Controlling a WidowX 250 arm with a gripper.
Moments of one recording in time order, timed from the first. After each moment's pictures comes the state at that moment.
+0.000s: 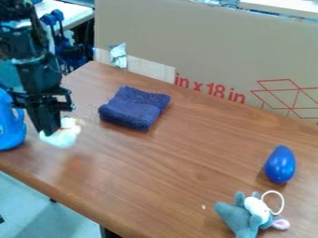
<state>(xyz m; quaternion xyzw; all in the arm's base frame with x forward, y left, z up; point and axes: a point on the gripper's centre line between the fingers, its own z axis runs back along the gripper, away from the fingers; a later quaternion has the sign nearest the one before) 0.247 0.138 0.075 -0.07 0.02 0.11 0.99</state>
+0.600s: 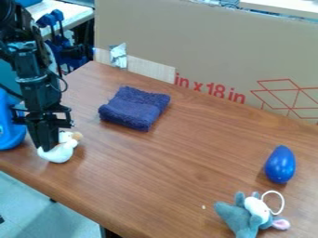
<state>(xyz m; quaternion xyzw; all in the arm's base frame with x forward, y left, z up) 0.250 0.140 0.045 -0.07 0.05 0.11 0.99</state>
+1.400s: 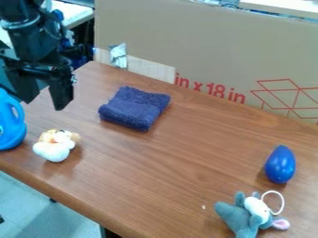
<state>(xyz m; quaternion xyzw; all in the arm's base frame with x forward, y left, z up) 0.244 0.102 0.139 -0.01 -0.08 0.06 0.99</state>
